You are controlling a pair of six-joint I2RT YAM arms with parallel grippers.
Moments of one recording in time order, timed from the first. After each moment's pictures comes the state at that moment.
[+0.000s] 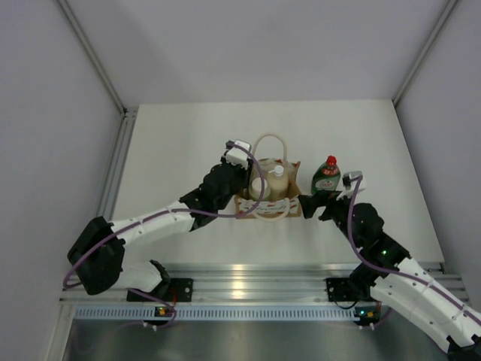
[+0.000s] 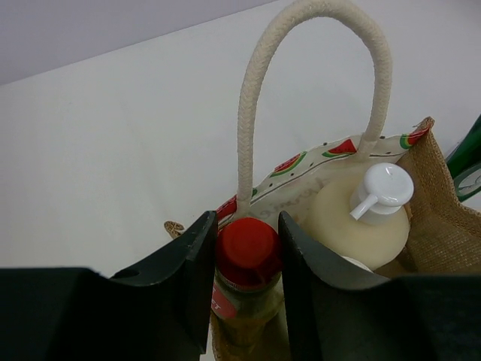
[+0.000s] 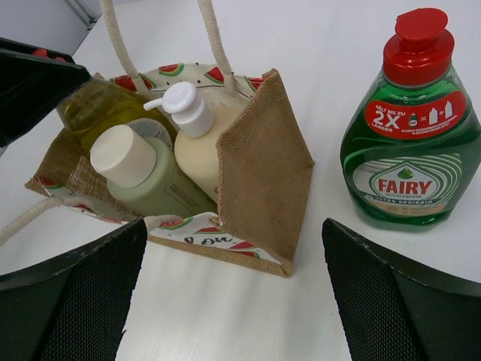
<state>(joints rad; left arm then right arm) -0.85 1.35 0.80 0.38 -0.40 -0.08 0.68 0.47 0.37 -0.08 0.26 0.39</state>
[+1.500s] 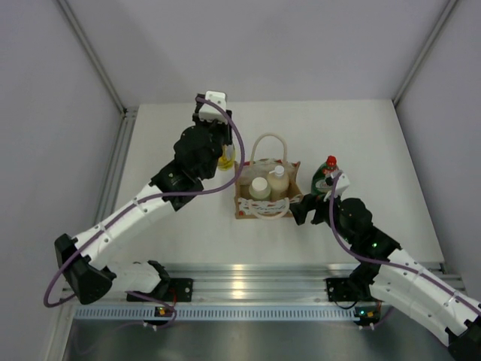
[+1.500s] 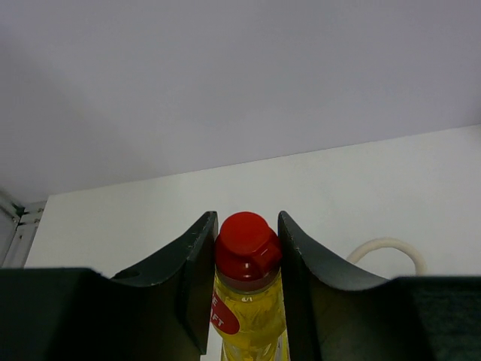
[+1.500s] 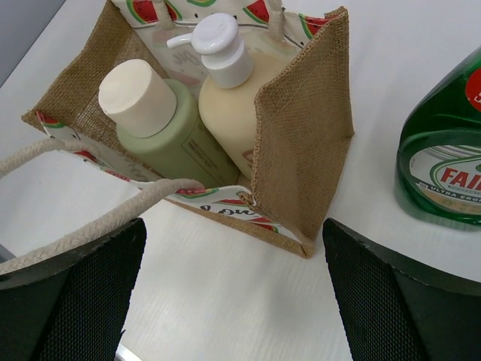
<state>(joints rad) -0.81 1.26 1.27 0.08 -0.63 0.08 0.68 0.59 0.37 -0.04 0.11 0.35</state>
